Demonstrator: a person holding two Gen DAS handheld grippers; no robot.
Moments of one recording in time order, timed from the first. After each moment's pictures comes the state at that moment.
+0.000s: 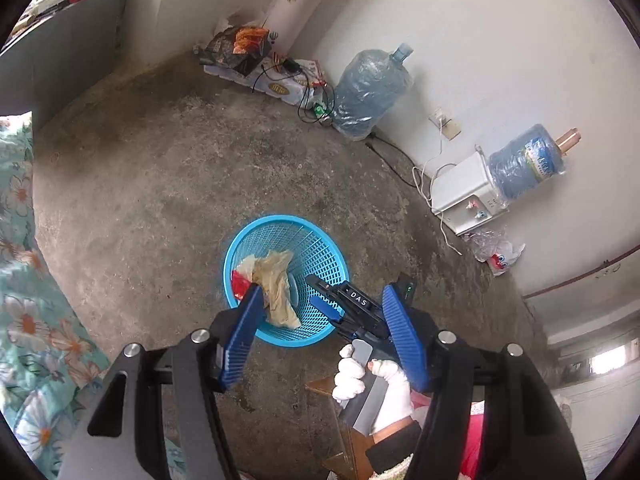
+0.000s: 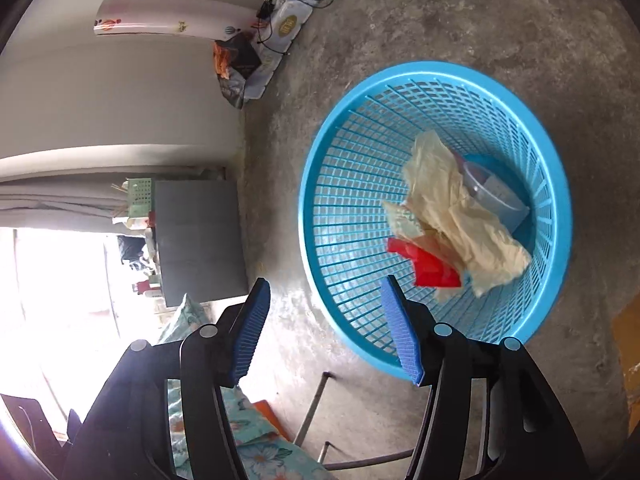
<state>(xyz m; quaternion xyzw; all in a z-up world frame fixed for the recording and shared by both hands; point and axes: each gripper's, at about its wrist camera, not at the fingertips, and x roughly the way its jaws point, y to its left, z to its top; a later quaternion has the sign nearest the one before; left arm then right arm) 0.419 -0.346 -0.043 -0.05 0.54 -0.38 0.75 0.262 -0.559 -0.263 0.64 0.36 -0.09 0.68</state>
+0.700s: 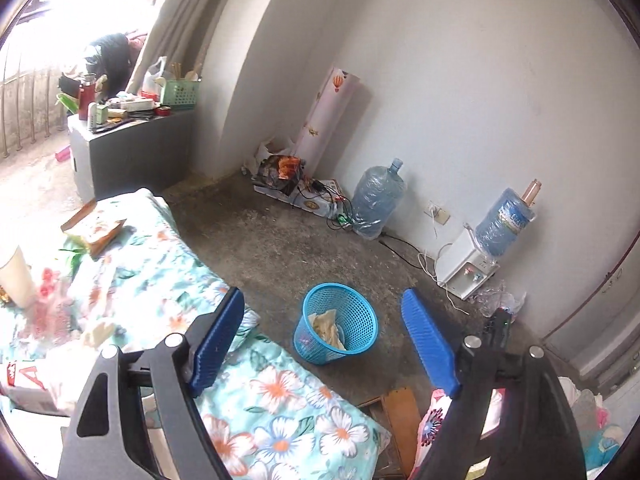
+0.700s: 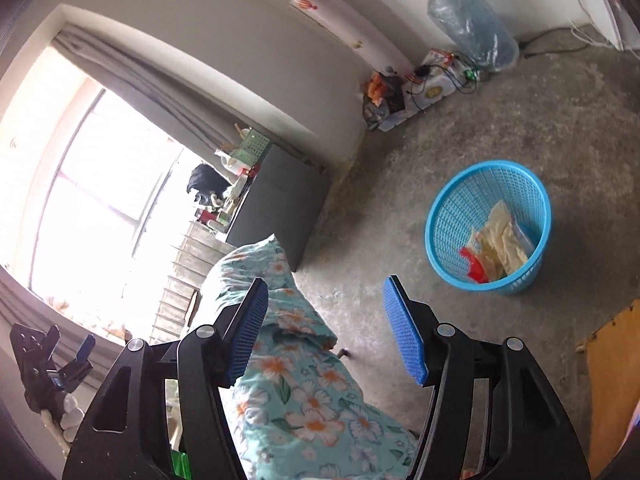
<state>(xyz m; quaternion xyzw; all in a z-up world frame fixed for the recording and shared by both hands) 0.272 -0.049 0.102 -0.08 0.36 -0.34 0.87 0.133 -0.428 -0.028 0.45 0.28 -0.01 0.85</state>
